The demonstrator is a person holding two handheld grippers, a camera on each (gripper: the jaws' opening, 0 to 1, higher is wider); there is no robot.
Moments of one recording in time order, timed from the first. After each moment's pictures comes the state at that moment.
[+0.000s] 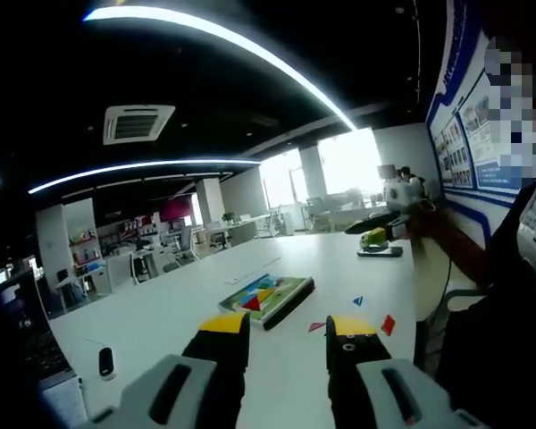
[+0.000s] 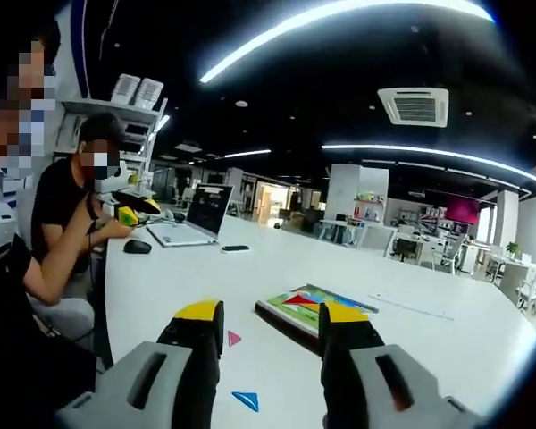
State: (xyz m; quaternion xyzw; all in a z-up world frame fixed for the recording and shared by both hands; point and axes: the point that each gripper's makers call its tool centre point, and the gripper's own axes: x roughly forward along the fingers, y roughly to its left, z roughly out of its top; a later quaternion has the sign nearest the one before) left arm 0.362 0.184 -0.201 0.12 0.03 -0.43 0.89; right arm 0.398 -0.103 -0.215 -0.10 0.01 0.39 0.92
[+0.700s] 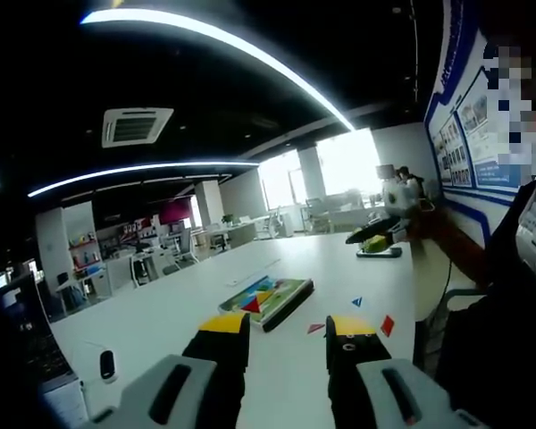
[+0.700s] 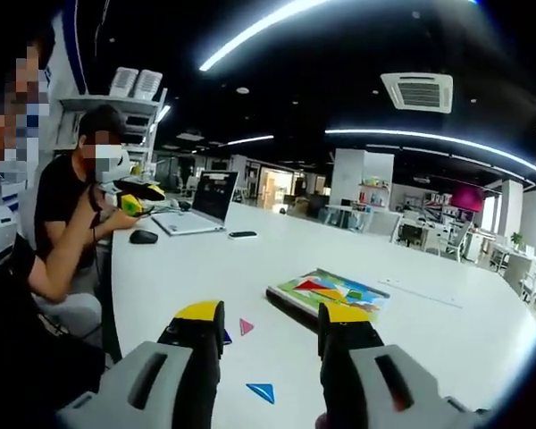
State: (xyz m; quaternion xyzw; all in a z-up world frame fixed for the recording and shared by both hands) left arm 0.360 0.184 -0.196 0.13 0.03 -0.43 0.89; right arm 0.394 -0.090 -0.229 -0.11 0.05 0.40 0.91
